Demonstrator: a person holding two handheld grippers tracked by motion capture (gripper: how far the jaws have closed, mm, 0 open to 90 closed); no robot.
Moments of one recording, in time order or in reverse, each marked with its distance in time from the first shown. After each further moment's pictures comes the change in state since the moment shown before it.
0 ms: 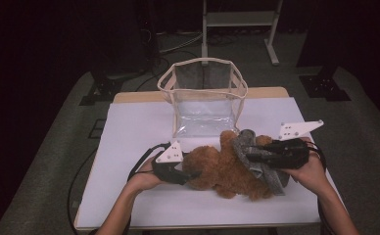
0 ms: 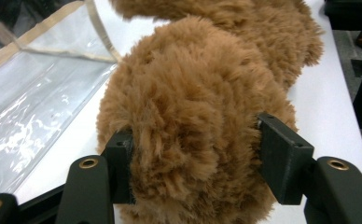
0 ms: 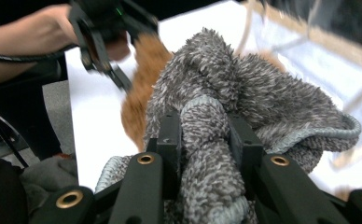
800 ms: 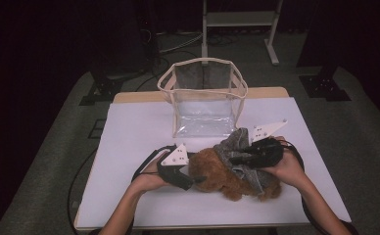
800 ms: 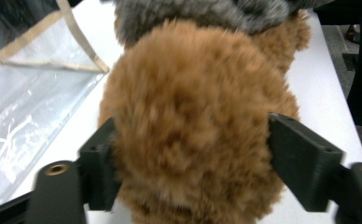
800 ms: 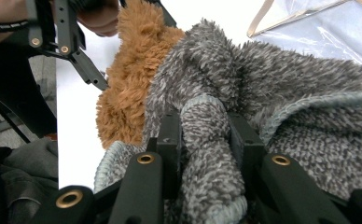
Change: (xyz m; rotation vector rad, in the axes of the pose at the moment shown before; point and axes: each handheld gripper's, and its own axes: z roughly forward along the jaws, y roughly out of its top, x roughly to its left) left arm -0.002 -0.007 0.011 -0.017 -0.026 0.025; right arm -0.014 -0.008 0.059 0.135 0.056 0.005
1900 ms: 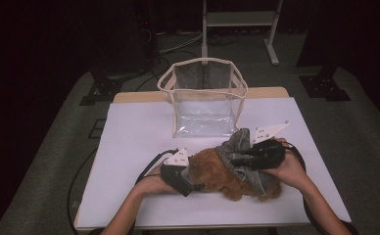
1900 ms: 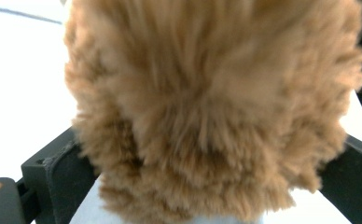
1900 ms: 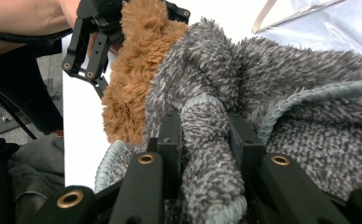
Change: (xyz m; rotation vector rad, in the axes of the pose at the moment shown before) left arm 0.008 -0.036 0.029 0.034 -0.087 -0.111; right arm 0.000 -0.005 -0.002 0.002 0.016 0.002
